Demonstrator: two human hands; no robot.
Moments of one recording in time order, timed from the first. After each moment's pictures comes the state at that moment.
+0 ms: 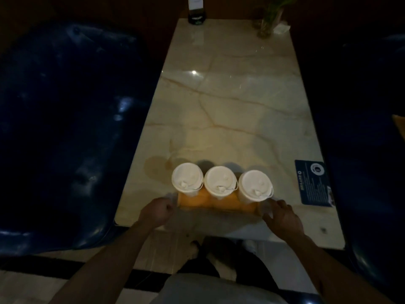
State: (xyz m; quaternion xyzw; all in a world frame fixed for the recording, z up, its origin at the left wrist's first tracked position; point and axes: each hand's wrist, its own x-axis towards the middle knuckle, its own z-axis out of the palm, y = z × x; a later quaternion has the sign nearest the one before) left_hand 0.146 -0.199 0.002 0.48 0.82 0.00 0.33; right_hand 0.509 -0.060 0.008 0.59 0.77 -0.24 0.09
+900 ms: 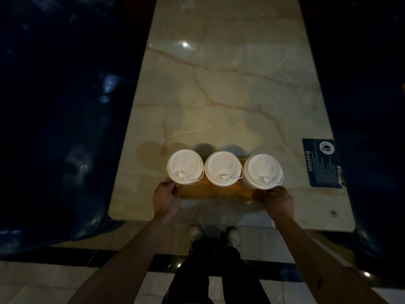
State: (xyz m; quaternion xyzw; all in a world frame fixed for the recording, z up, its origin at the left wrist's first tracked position) left_hand 0.181 -0.174 -0.024 0.37 0.88 0.17 0.25; right_hand 0.464 -0.064 -0.016 0.73 0.56 -0.37 -0.13
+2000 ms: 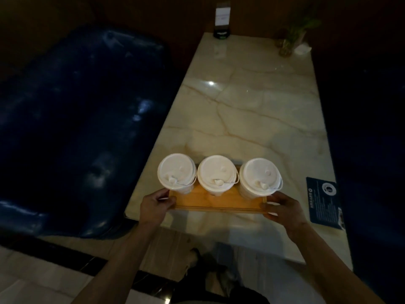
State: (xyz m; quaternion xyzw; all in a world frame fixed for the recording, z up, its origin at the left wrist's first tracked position) left_hand 0.156 -0.227 0.038 0.16 0.80 0.48 0.32; right_hand 0.463 -0.036 0.075 0.58 0.44 -0.66 -0.19
